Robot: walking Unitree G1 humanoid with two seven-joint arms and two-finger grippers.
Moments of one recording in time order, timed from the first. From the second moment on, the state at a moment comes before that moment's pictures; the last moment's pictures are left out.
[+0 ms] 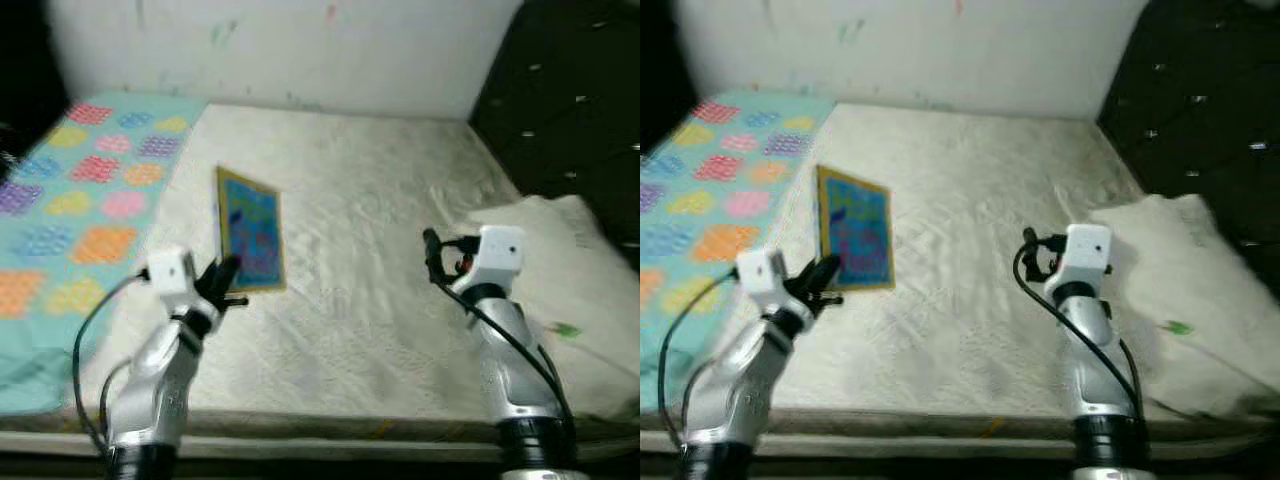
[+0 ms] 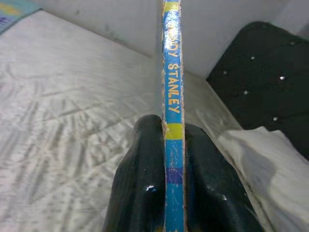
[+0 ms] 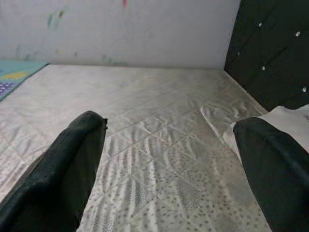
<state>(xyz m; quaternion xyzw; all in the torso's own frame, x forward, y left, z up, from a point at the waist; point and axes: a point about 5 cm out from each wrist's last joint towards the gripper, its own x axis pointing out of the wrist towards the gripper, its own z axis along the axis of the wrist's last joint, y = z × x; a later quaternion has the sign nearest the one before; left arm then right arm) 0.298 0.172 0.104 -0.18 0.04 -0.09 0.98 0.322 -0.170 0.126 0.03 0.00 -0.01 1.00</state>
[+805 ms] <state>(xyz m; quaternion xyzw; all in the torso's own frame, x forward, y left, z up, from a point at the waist) 0.300 0.176 0.107 -0.18 0.03 -0.09 0.98 0.322 -0.170 0.125 0.02 0.00 0.00 1.00</state>
